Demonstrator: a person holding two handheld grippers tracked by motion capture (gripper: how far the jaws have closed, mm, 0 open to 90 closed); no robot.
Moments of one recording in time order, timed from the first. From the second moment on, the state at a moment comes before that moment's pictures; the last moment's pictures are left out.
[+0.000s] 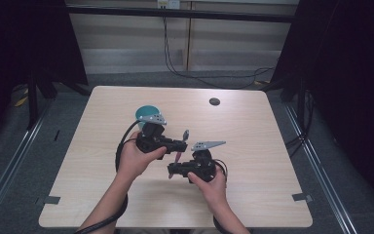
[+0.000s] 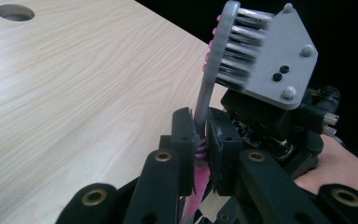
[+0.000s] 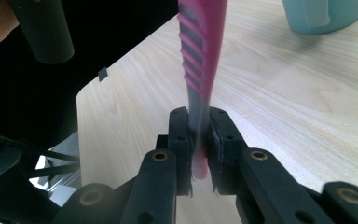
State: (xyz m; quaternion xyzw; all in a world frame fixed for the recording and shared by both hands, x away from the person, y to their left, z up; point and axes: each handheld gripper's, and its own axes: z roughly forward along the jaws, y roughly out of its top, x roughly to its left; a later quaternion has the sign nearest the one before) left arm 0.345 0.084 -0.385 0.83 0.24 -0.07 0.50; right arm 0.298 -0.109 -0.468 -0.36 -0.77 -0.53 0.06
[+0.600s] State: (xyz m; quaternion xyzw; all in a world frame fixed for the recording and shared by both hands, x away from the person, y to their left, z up) left arm 0.345 0.091 -0.380 0.83 0.25 -0.06 0.50; right arm 0.295 -0.117 -0.468 -0.36 -0.77 -0.53 0.04
